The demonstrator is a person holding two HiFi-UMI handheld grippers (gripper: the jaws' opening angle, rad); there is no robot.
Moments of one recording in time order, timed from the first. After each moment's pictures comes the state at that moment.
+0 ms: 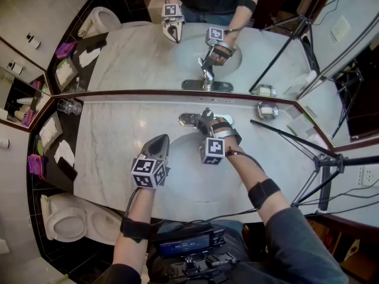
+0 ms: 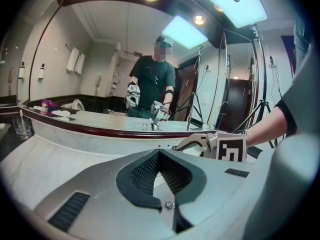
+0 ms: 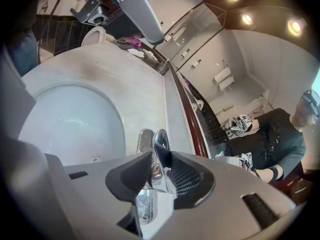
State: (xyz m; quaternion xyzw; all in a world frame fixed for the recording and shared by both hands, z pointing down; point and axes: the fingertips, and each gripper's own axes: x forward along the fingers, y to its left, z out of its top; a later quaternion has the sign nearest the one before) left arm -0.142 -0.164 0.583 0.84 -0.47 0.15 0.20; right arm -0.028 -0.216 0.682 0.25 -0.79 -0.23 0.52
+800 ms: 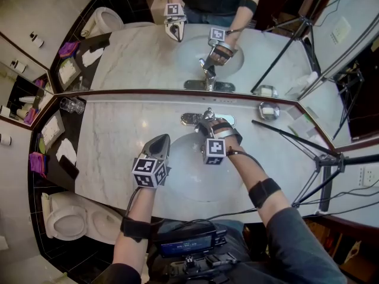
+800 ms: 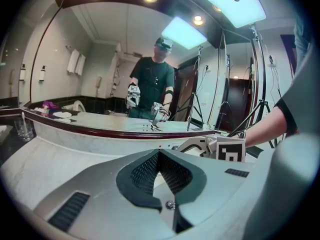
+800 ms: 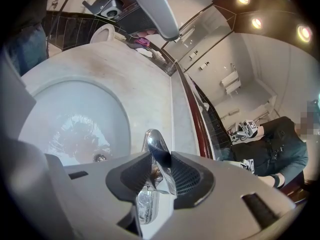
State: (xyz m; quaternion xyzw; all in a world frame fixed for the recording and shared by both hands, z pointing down) left arm -0.145 -0.159 0.578 0.84 -0.48 0.15 0.20; right arm -0.030 -0.207 0.692 0.22 -0.78 -0.24 0.53
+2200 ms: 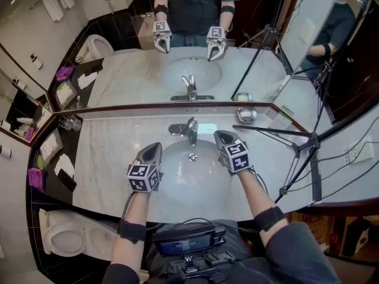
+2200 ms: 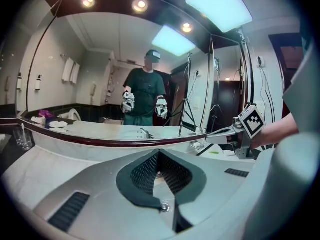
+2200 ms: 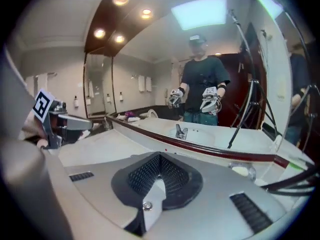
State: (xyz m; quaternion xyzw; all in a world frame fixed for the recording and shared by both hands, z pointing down) left arm -0.126 -0.124 0.538 0.86 -0.46 0.13 0.16; right arm 0.103 -0.146 0.570 0.50 -0.83 0.16 0.19
